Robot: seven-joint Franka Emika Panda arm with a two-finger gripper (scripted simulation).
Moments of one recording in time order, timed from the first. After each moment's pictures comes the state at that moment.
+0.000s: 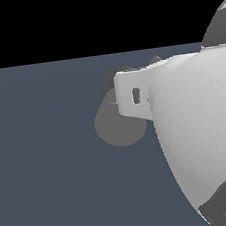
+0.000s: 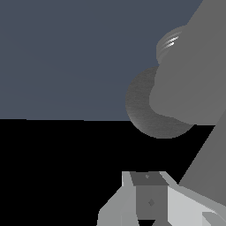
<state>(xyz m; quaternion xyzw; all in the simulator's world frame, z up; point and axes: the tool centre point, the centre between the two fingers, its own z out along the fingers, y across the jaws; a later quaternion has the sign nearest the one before) -0.115 -0.122 0.229 0.08 0.73 -0.08 0.67</state>
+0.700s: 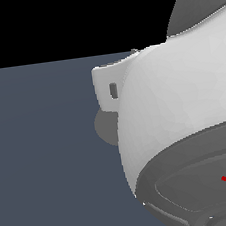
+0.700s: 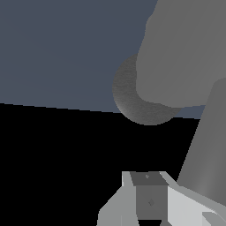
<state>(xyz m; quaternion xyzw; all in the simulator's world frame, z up) -0.106 -0.088 0.252 0.04 0.71 -0.09 0.70</state>
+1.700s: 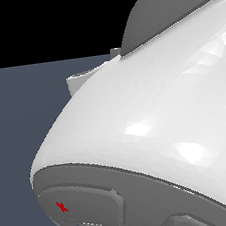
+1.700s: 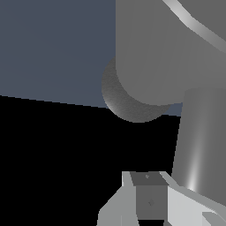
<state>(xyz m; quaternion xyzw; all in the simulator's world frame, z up) -0.101 -0.051 0.251 0.02 0.70 -0.11 0.70</state>
